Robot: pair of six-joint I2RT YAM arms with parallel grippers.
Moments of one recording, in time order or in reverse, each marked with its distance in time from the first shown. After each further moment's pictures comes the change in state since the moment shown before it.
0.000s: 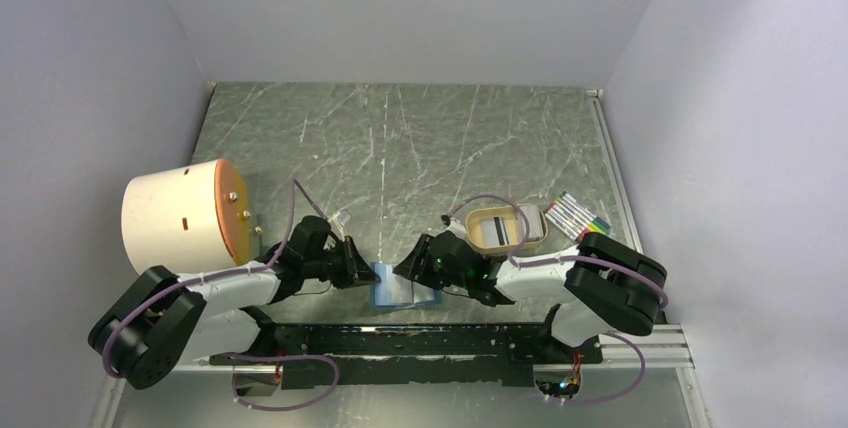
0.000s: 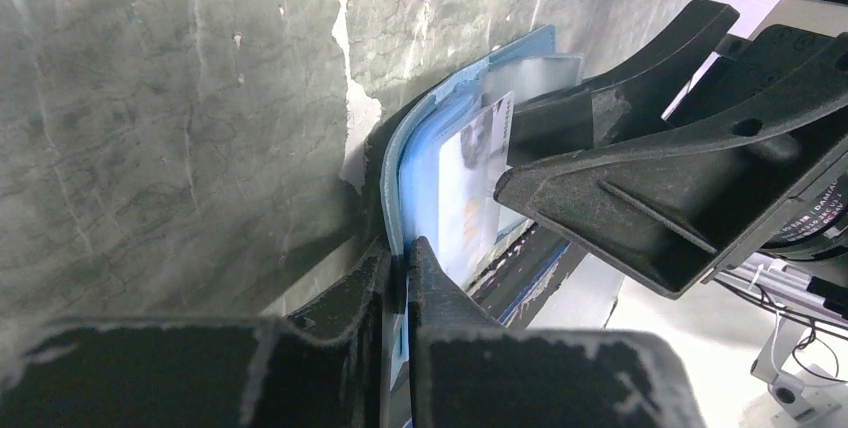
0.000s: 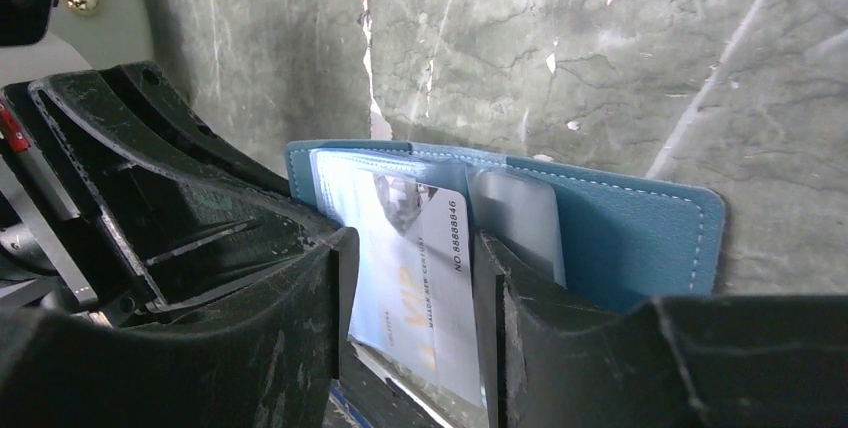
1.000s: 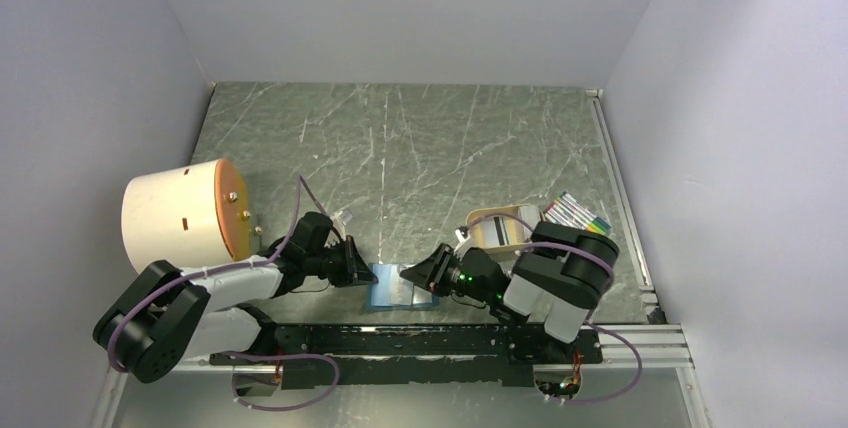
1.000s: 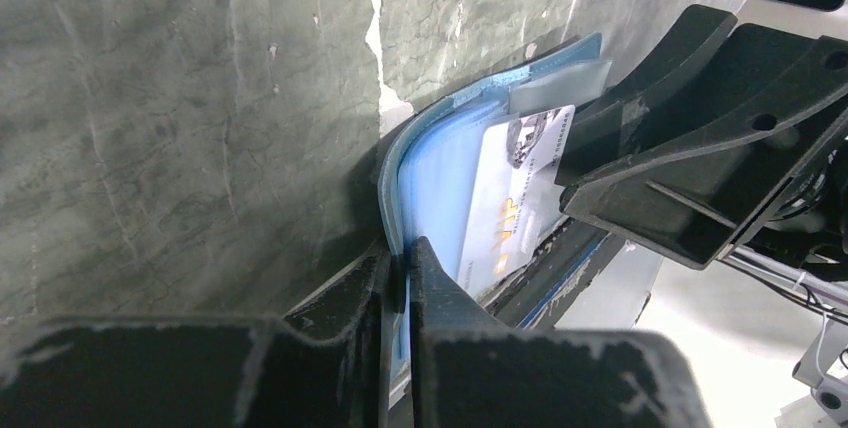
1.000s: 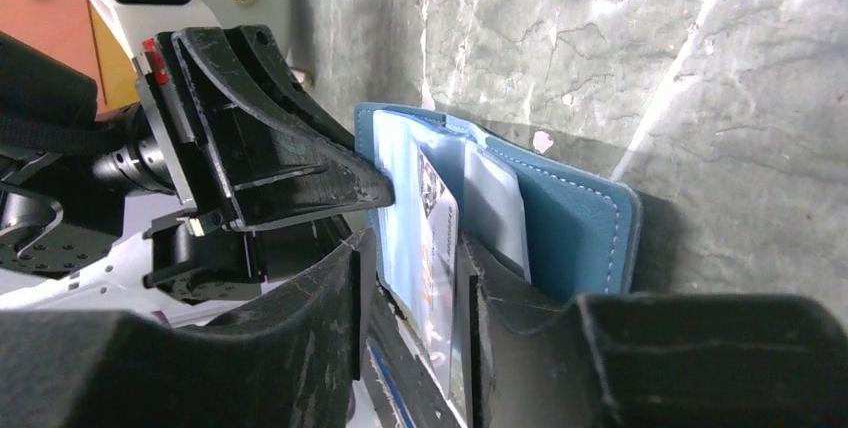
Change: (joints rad) left arm 0.020 0.037 0.039 -0.079 0.002 0.099; right arm -0.050 0.313 -0.285 0.917 -0.103 0.101
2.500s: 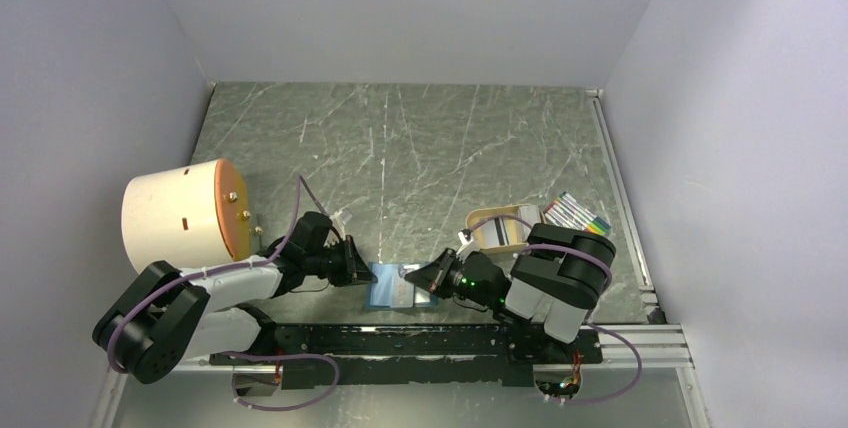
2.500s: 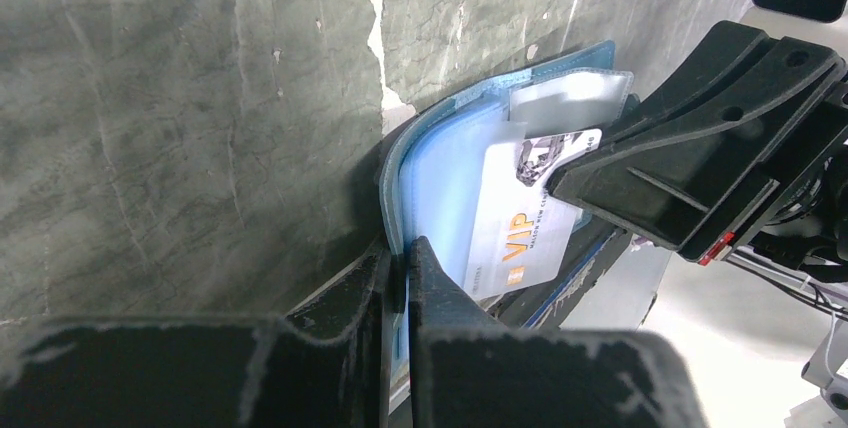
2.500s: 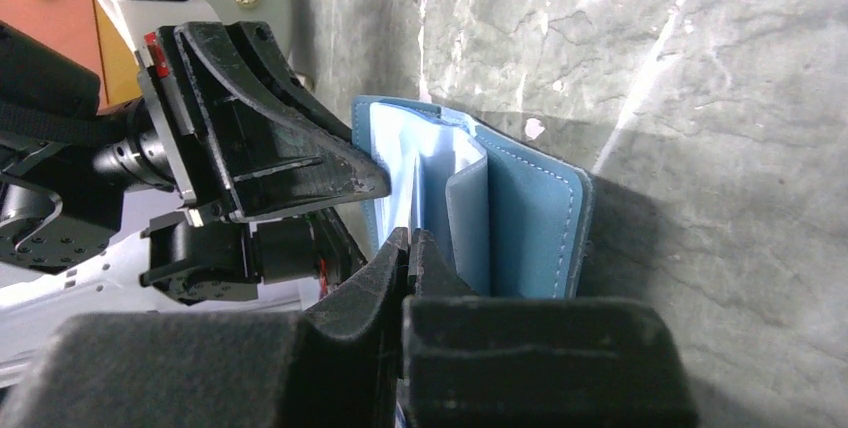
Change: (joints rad) left arm 0.005 -0.005 0.000 -0.002 0.000 0.011; right arm 0.029 -0.034 -0.026 -0.016 0.055 -0.005
